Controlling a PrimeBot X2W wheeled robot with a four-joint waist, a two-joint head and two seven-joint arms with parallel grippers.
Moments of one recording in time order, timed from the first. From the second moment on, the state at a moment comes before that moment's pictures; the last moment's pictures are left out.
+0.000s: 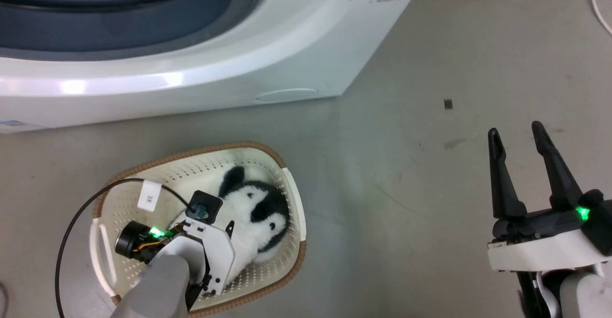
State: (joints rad) left arm -0.54 0.18 -0.34 0.94 -0.07 -0.09 0.02; right arm -0.14 -0.05 -0.03 -0.11 0.14 0.13 -0.19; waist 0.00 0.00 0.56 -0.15
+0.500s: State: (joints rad) left arm -0.69 0.24 -0.47 1.10 -0.02 -0.10 0.11; right arm -0.18 -0.05 -0.03 -0.13 0.20 0.13 -0.22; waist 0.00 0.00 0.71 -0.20
